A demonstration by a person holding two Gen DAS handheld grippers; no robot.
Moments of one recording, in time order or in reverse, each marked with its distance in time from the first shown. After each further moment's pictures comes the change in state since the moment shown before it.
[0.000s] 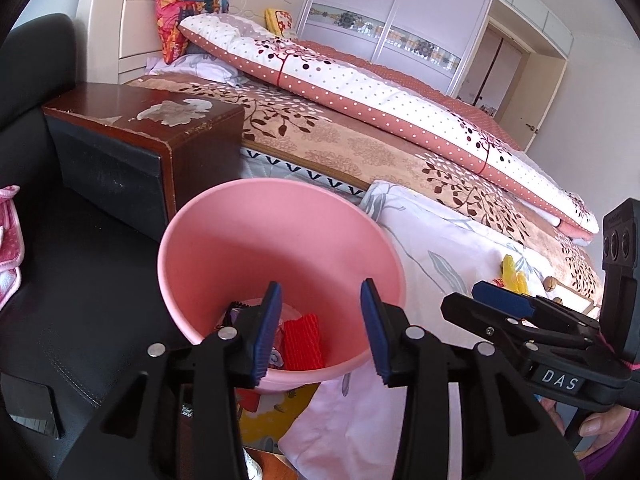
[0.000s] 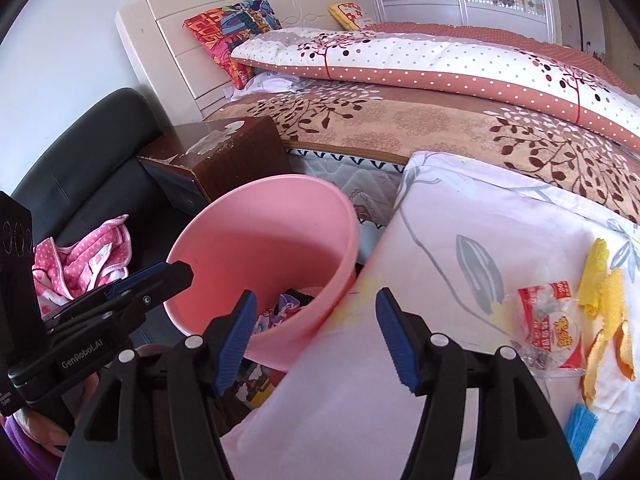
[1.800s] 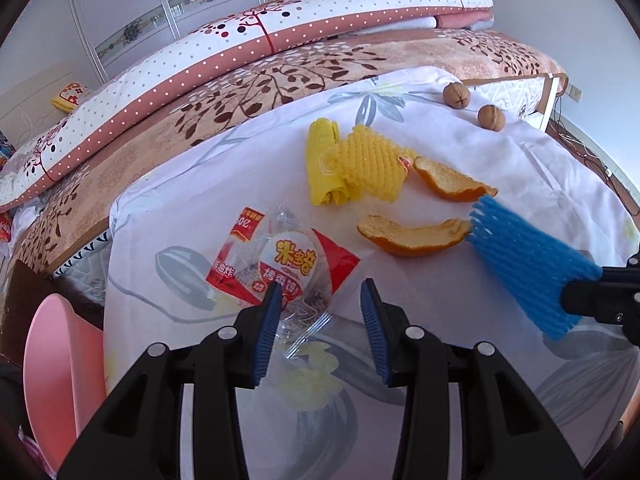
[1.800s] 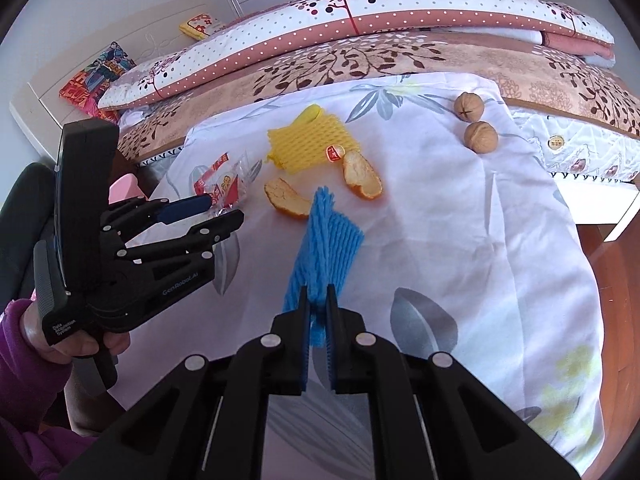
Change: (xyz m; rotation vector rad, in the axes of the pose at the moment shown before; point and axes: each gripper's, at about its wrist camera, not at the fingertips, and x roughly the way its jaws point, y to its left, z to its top) left arm 0.138 -0.273 -0.074 0.745 0.206 -0.104; right arm -0.119 -0.212 -0.126 0.352 0.051 -0.203
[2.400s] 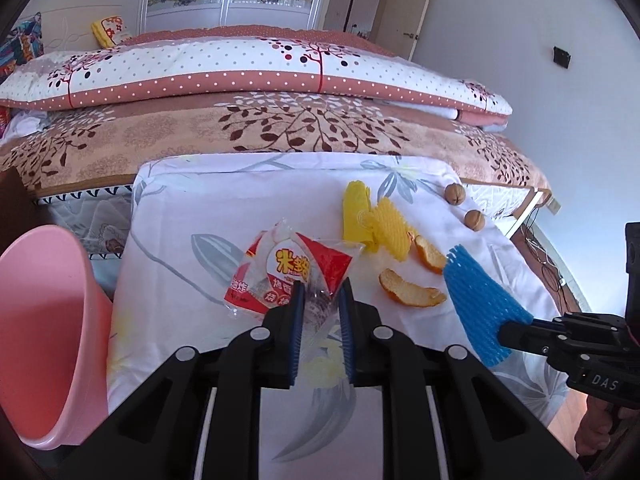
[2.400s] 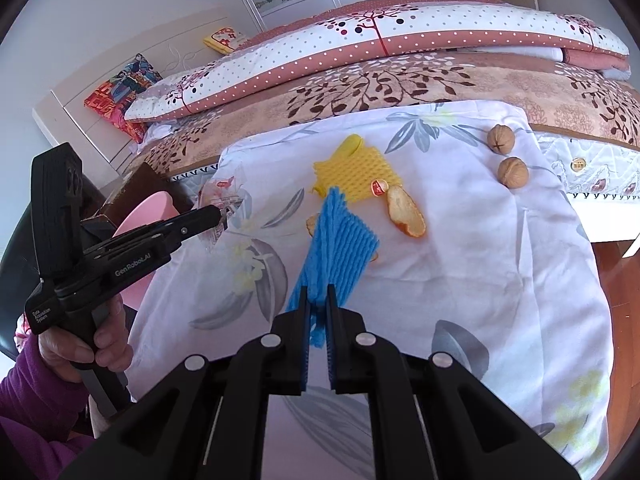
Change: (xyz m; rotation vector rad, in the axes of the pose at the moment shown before) left arm -0.062 0.073 -0.013 -0.344 -0.147 -0.179; right arm -0.014 0.028 0.020 -0.022 -0.054 0.101
